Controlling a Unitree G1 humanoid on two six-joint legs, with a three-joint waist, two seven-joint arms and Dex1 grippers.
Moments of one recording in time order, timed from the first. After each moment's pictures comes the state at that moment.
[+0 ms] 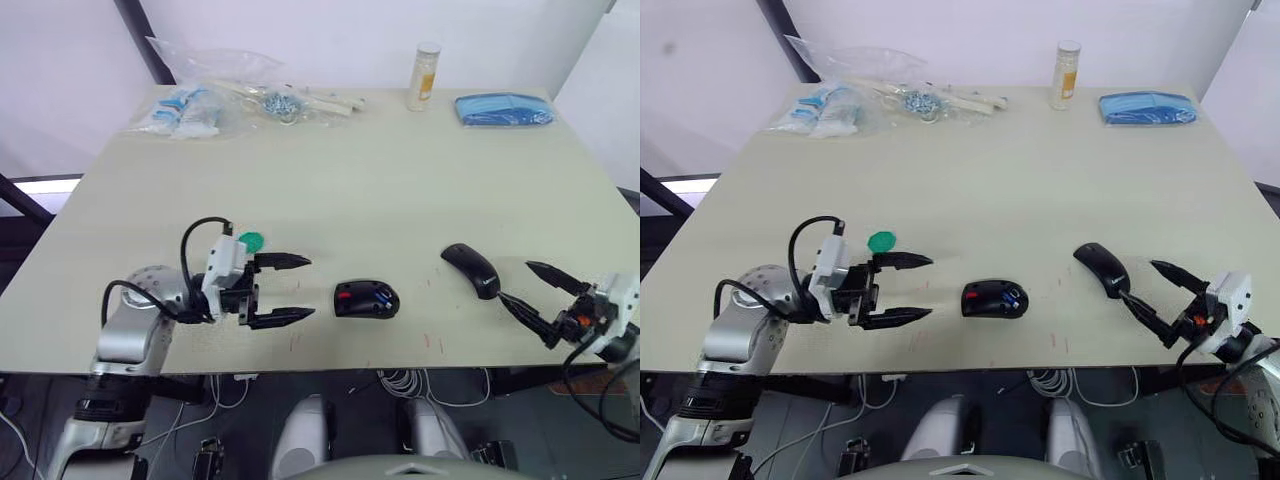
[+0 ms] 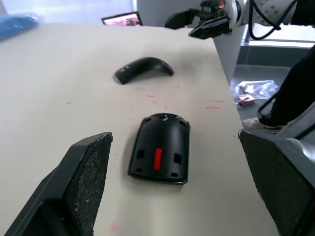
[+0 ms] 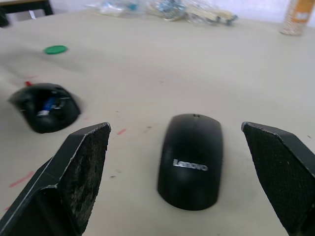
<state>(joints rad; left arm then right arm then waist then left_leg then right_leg) -0.20 0.70 0.08 -0.06 -0.52 0.16 -1.41 0.17 -0.57 -0.35 -0.08 0.56 0.04 0.99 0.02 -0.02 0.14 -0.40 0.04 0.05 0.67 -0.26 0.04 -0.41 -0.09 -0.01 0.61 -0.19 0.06</state>
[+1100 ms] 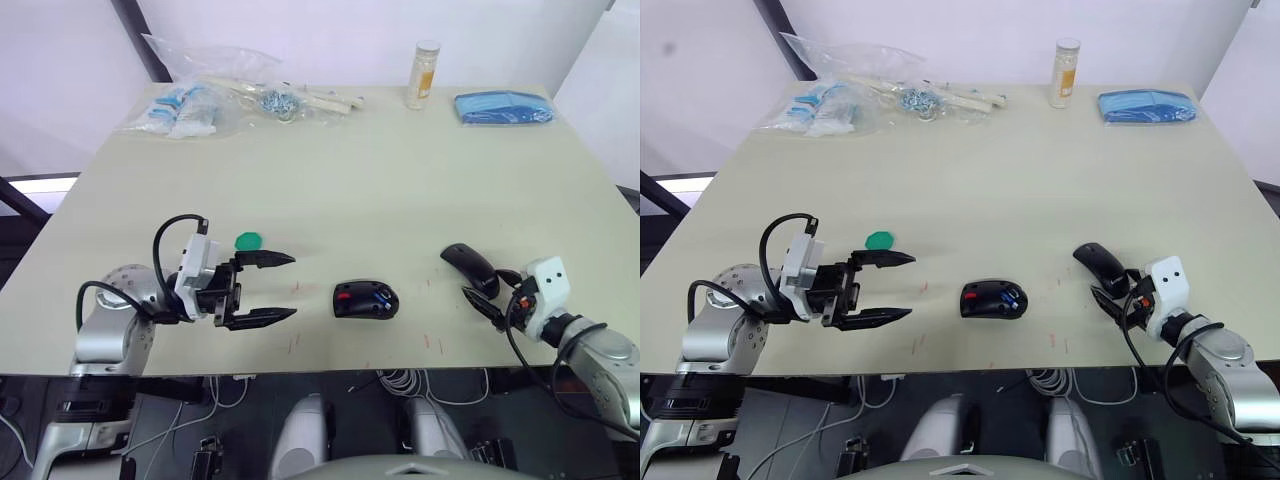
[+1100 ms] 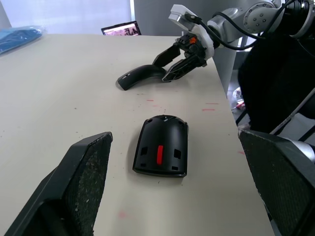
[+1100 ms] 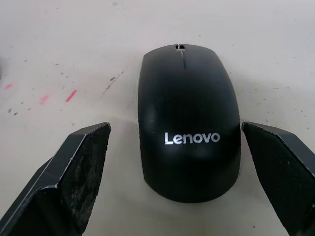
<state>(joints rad) -0.20 0.73 0.12 -0.01 -0.56 0.12 -1.49 0.10 -0.53 -0.17 -0.30 0.40 0.52 0.55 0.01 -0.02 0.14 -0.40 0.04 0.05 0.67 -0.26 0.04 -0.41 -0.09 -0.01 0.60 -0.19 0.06</state>
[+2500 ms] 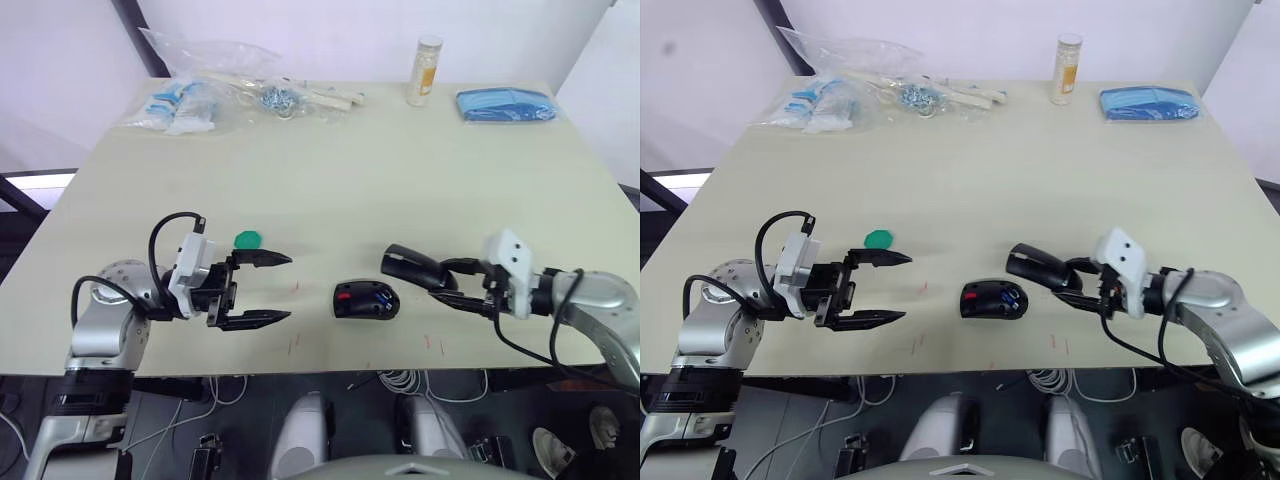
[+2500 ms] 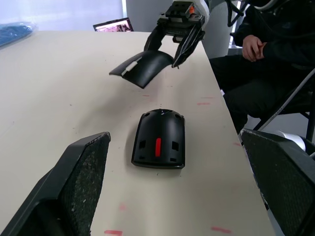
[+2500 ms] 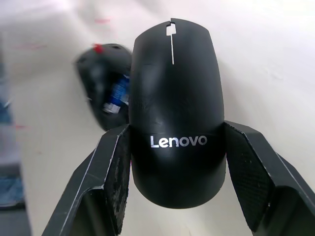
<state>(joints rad) -0.22 0.76 0.11 0.04 -0.57 0.09 -1.54 -0.21 -0.80 0.08 -0.44 0.46 0.62 0.91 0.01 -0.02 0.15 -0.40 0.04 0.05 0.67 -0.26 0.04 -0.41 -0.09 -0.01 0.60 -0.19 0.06</state>
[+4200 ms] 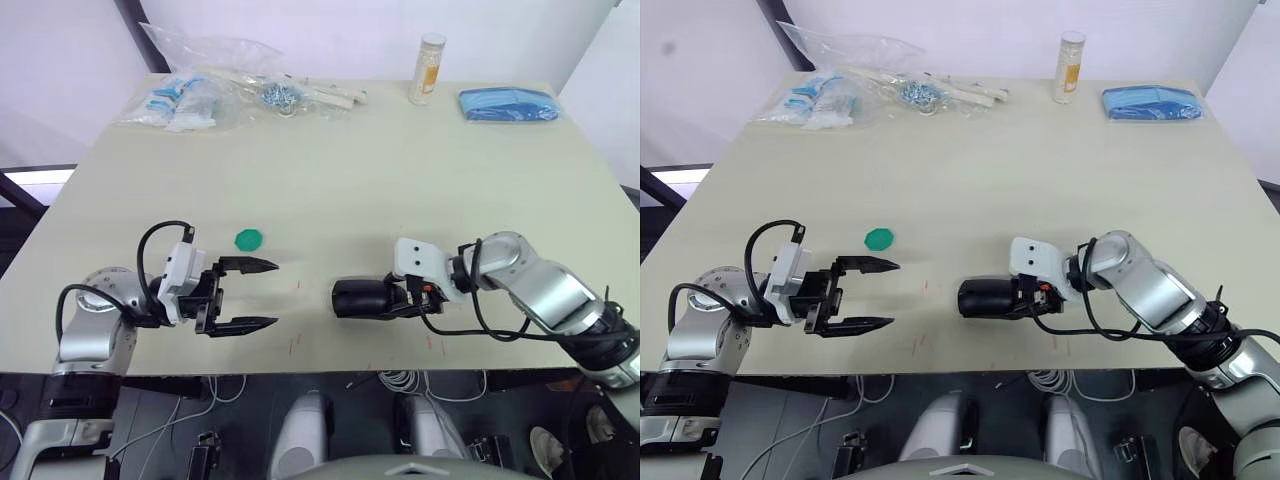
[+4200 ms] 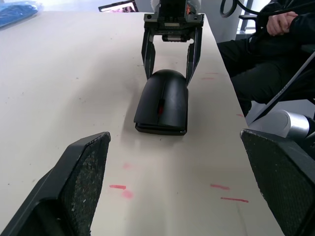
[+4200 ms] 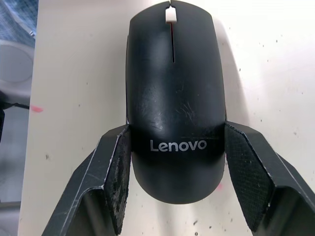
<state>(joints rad) -0.19 0.81 0.11 0.13 -0.55 -0.01 -1.56 -0.62 -0.71 0.54 -0.31 0.20 0.78 1.05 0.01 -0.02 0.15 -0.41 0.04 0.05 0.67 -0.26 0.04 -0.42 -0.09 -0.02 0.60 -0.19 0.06</state>
